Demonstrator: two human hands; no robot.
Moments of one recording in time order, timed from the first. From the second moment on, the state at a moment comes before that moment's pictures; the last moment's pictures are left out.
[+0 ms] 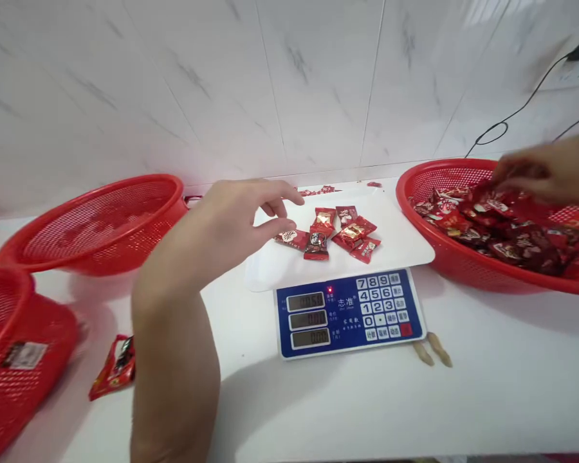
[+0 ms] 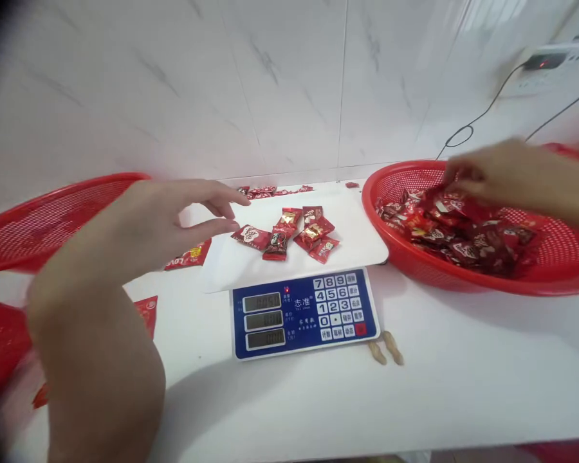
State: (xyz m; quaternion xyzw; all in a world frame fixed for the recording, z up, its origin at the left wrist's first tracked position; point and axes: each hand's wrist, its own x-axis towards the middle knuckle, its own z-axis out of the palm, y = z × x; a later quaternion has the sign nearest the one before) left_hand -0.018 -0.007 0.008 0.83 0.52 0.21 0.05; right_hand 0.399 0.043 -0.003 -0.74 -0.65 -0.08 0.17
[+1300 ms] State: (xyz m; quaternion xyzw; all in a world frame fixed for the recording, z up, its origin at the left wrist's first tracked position) left_hand 0.034 0.018 -0.032 0.93 0.35 0.05 0.12; right_hand 0.269 0.010 -0.016 -0.58 -0.63 0.07 0.52
